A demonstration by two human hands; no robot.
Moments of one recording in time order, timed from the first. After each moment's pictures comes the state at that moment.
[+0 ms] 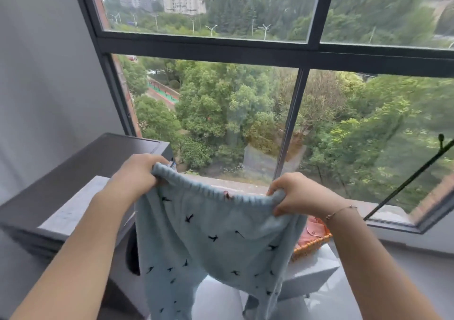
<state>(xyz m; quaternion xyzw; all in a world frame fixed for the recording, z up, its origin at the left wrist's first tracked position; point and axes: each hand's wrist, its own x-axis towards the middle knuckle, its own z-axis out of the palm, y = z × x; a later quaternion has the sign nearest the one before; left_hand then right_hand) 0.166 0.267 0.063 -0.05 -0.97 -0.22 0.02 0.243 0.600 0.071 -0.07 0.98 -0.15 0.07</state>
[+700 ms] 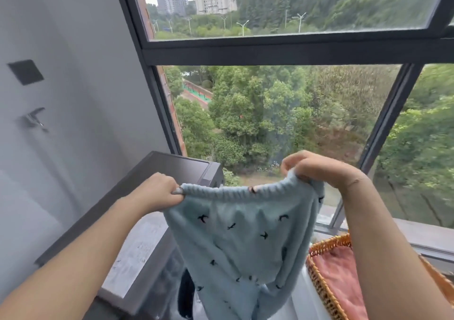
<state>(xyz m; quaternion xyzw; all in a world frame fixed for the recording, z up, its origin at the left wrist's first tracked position) -0.041 0.119 0.022 -0.14 -0.99 0.04 -0.05 -0.030 0.475 0.066 -0.09 0.89 -0.42 0.15</state>
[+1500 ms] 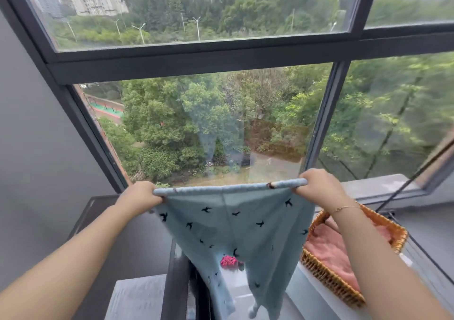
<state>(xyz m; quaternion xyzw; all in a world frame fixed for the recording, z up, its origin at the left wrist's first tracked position) -0.236 0.068 0.001 -0.17 -0.98 -0.07 -0.12 -0.051 0.428 0.008 0.26 0.95 -0.16 -0.04</state>
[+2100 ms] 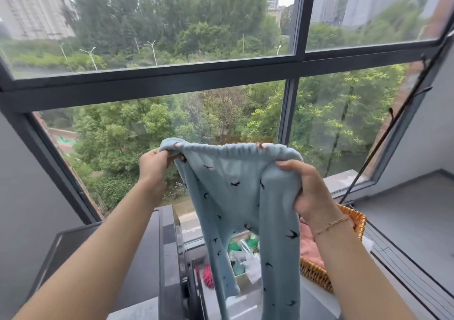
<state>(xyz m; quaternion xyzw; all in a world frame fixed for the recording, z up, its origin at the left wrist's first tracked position) -0.227 0.160 0.071 -0.09 -0.67 -0.73 -0.10 0.013 0.329 0.090 0.20 0.45 -0.84 -0.24</state>
